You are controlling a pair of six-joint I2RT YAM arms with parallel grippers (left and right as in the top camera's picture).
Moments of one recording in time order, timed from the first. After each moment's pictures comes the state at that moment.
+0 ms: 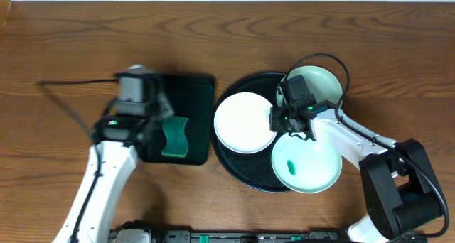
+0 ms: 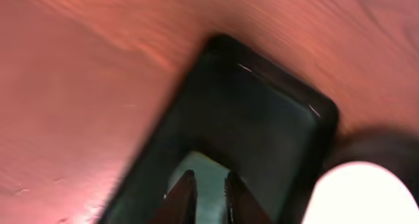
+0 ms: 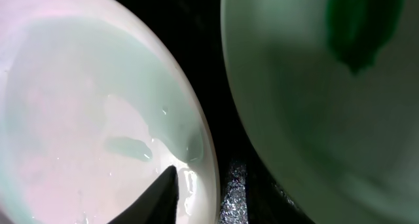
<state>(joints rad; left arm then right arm) -0.09 1.24 0.94 -0.62 -0.11 -0.55 0.43 1.76 0.95 -0.37 -0.12 0.47</state>
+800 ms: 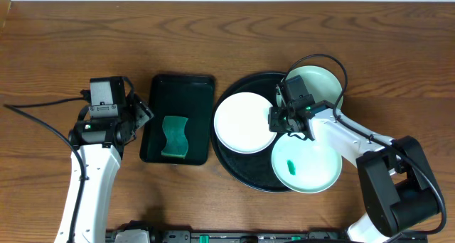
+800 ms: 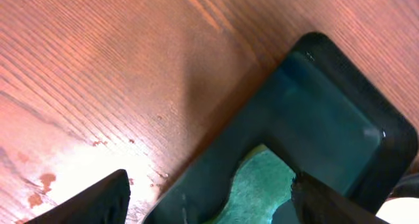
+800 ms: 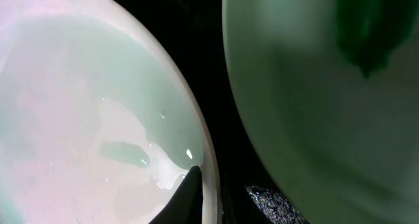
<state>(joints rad) 0.08 1.23 0.94 -0.76 -0.11 -0.59 0.43 1.78 0.95 -0.36 -0.12 0.47</state>
